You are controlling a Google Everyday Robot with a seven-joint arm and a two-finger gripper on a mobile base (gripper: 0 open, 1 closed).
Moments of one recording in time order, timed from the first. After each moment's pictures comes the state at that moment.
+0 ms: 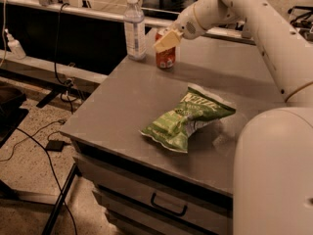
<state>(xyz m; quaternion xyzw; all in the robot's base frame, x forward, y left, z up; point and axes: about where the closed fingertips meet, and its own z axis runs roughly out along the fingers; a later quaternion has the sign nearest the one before) 0.770 -0.039 0.903 -0.51 0.74 0.19 0.39</state>
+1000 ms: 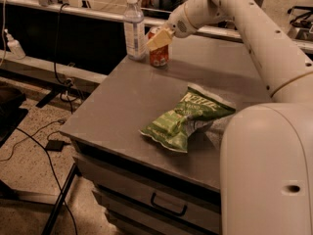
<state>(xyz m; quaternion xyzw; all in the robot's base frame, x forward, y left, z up) 0.781 -0.012 0.899 -0.51 0.74 0.20 0.38</state>
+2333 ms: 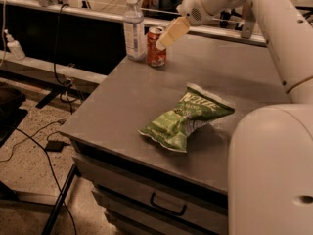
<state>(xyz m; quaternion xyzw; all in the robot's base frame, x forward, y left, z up) 0.766 -0.048 0.941 -0.54 0.73 0.17 0.39</state>
